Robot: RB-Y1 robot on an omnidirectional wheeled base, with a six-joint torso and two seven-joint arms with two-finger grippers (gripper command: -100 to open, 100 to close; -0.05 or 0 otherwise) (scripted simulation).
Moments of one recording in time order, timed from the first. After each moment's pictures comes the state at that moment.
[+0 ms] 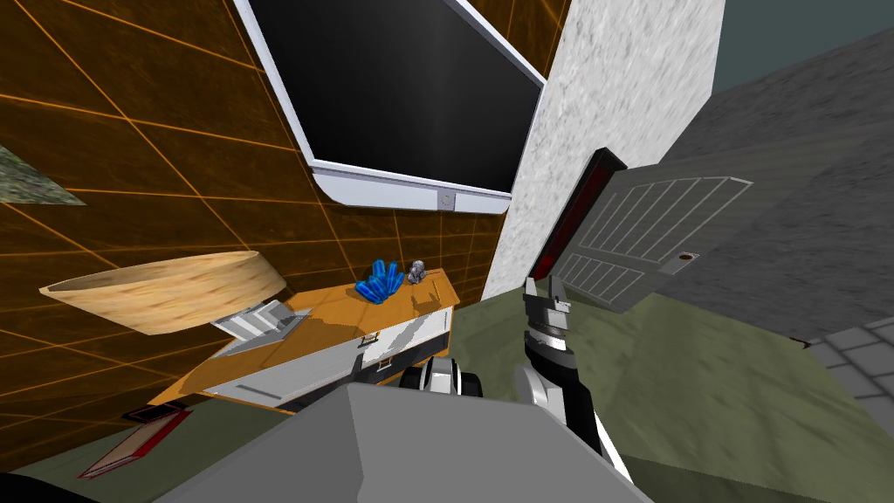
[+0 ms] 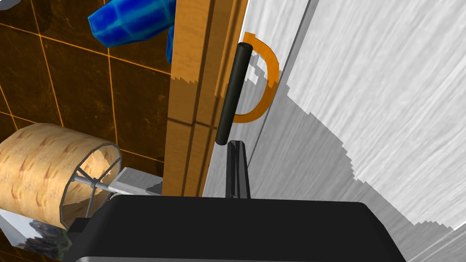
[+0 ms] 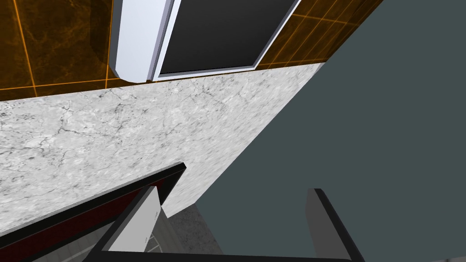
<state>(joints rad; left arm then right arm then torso) 0.45 -0.02 0.12 -0.90 0.19 -1.27 0.15 0.50 -0.02 0.00 -2.25 -0.10 -0.63 0.14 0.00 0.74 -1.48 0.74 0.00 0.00</state>
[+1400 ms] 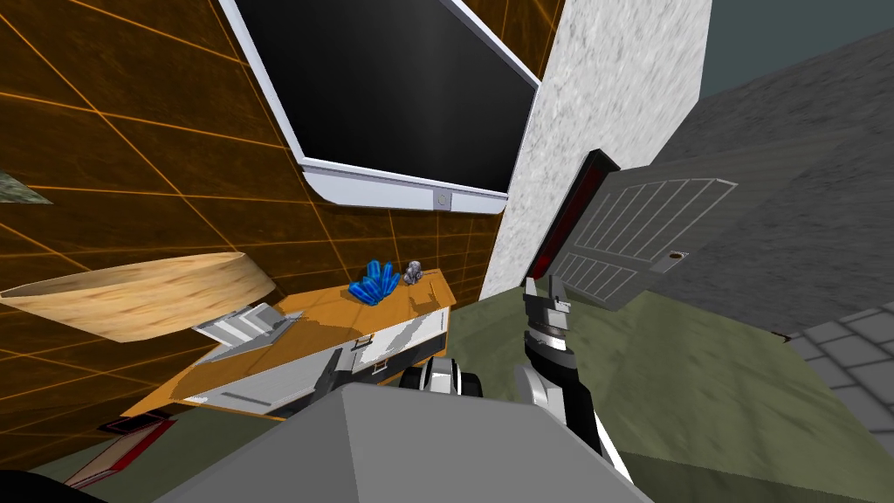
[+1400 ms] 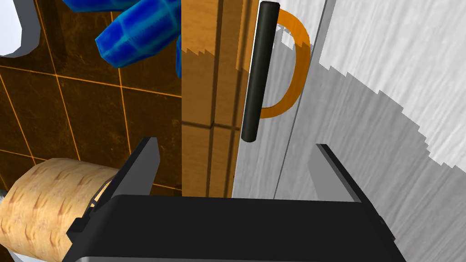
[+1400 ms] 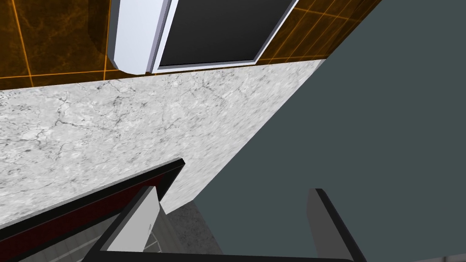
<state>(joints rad) 0.48 0.15 0.12 -0.95 0.19 -1.22 0.16 0.50 -0.02 0.00 -2.25 -0.10 -0.63 0.14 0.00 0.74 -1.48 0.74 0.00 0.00</state>
